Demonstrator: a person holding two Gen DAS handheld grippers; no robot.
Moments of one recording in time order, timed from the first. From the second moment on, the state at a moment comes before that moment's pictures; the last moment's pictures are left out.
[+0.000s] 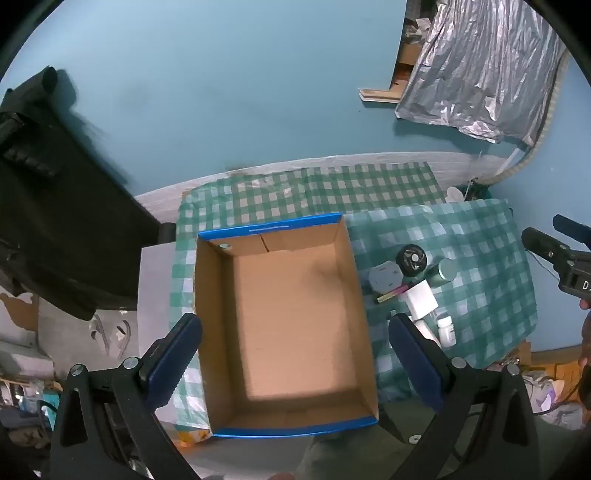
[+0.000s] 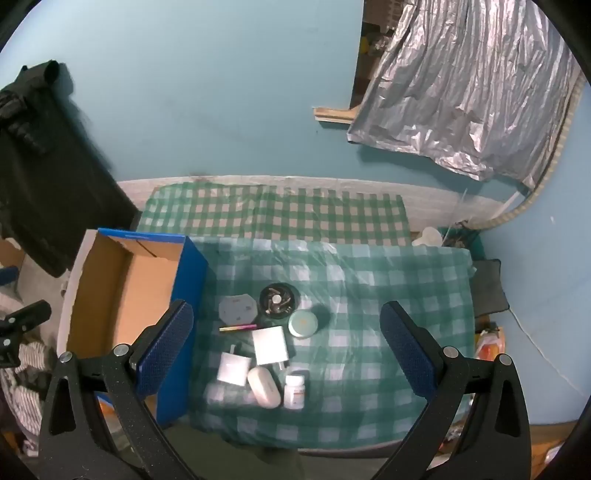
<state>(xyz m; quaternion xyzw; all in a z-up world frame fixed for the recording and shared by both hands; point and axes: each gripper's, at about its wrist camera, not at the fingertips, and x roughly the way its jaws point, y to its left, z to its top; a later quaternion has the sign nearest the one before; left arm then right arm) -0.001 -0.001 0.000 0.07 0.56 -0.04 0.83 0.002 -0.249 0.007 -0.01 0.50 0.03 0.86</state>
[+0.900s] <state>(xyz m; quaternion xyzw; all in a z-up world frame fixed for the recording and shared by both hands) 0.004 -0.003 -0.003 0.06 0.56 -0.05 0.82 0.011 -0.245 0.001 -0.01 0.51 0.04 0.86</state>
